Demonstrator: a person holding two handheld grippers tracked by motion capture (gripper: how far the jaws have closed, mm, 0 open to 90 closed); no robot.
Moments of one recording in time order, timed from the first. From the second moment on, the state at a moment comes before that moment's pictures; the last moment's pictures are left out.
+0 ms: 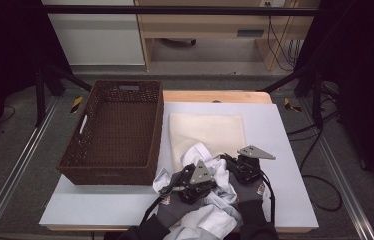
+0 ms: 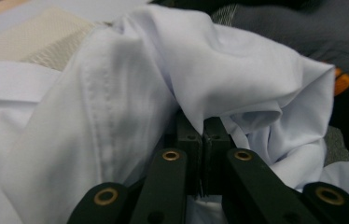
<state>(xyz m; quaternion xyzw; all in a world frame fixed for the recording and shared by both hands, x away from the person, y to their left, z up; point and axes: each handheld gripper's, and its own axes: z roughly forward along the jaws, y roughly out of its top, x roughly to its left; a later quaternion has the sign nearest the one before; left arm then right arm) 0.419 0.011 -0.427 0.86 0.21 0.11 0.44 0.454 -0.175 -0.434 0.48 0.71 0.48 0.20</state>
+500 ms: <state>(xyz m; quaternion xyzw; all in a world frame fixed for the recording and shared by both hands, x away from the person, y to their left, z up) 0.435 -0.002 -0.454 0.87 0.23 0.11 0.41 0.452 -0.178 -0.429 0.47 0.70 0.49 0.20</state>
